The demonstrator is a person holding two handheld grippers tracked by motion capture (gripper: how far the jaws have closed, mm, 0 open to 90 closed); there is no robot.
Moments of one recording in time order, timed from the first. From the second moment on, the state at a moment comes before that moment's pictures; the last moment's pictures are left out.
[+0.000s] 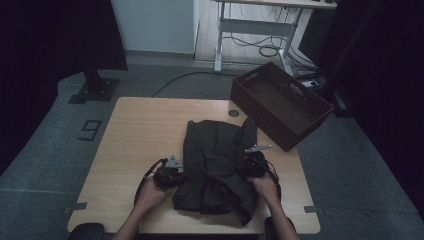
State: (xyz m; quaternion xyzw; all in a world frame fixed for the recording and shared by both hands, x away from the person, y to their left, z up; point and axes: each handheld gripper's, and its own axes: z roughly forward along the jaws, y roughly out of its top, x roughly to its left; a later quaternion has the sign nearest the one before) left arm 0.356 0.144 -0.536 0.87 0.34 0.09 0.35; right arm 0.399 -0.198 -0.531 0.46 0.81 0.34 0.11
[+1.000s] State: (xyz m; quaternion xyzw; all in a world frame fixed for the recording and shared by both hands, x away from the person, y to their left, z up) left arm 0.347 0.234 -0.532 0.83 0.45 0.17 0.30; right arm 0.410 -0.064 -0.522 0.38 0.86 0.33 0.08
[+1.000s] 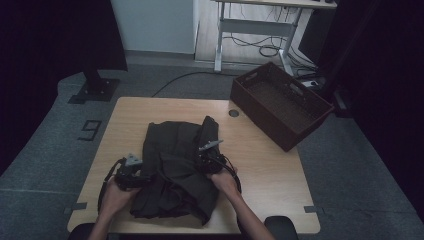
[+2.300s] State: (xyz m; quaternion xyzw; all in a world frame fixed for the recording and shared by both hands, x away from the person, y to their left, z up) left arm 0.351 0.242 -0.538 0.81 0.47 0.14 0.31; right arm 0.401 -0.179 -0.477 0.42 0.83 0.34 0.13
